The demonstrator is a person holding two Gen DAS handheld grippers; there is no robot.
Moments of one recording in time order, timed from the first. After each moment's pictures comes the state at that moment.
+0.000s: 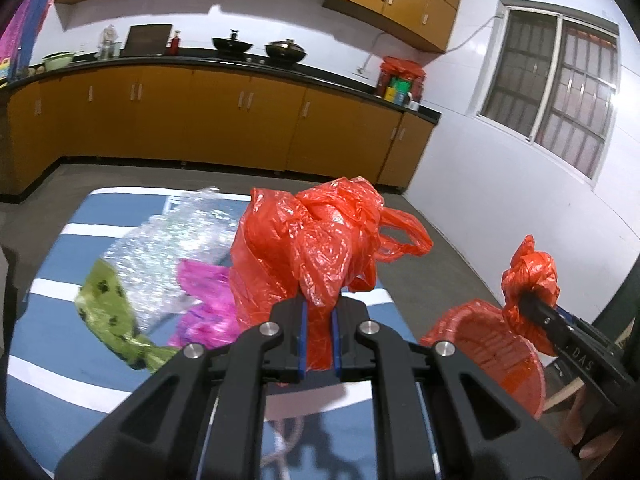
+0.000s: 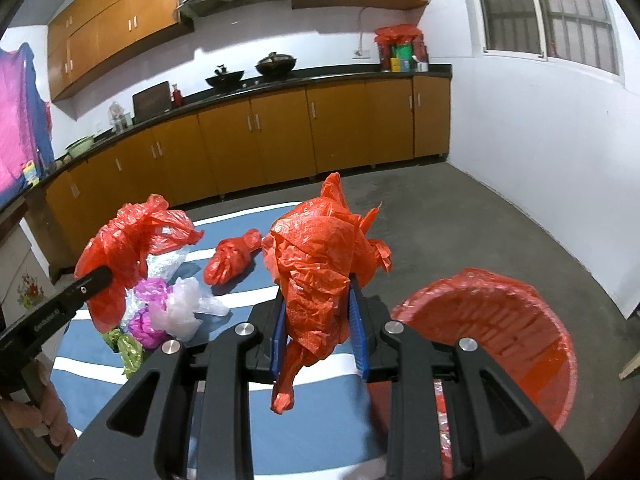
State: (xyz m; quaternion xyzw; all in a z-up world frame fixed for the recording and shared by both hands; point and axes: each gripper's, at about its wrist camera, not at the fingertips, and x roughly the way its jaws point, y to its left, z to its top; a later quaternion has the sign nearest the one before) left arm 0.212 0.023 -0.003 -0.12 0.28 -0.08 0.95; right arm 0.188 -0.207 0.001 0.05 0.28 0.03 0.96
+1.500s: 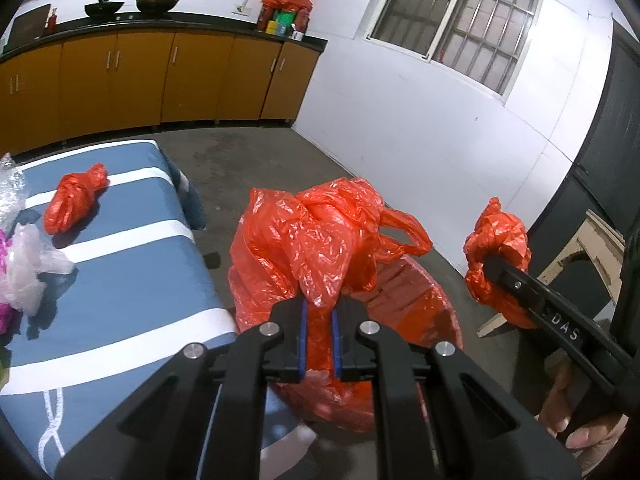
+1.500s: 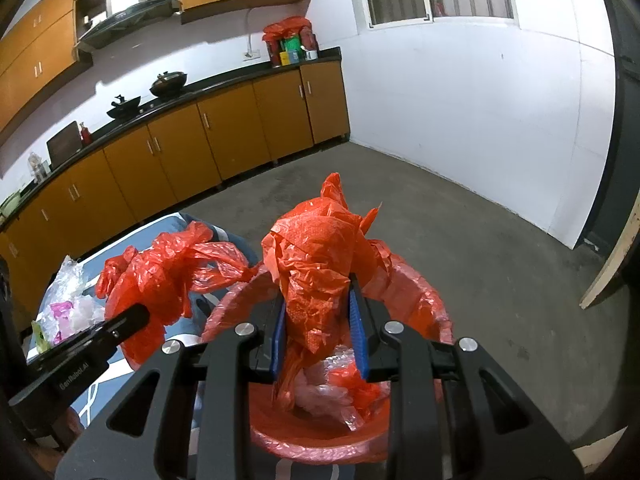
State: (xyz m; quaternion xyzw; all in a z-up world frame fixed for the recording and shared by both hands) left arm 0.227 -0.172 -0.049 -0.08 0.35 -0.28 0.89; right arm 0.148 -0.341 -0.023 0.12 0.29 -0.12 0.94
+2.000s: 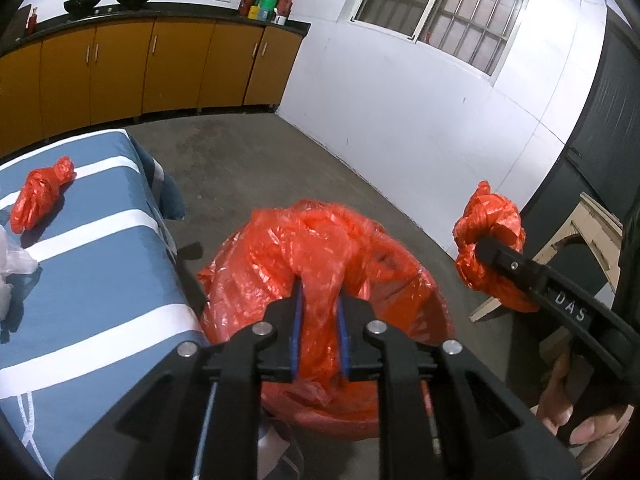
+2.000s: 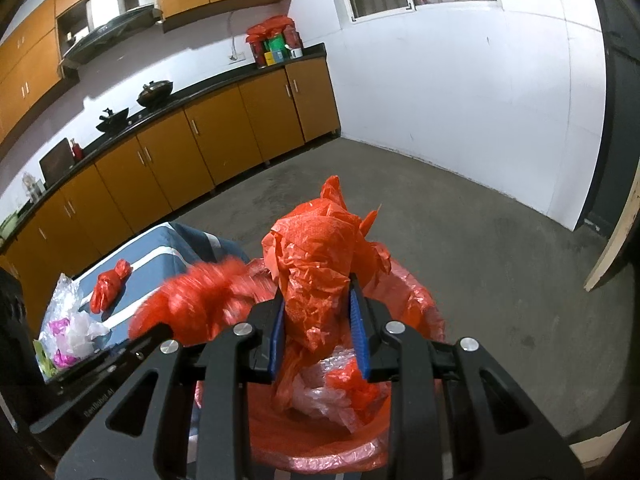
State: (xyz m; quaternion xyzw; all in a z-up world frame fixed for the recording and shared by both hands) left arm 0.234 -0.202 -0.066 -0.06 0.38 -0.31 0.87; right arm 0.151 -0.361 -0.029 0.16 0.29 -0.13 0.93
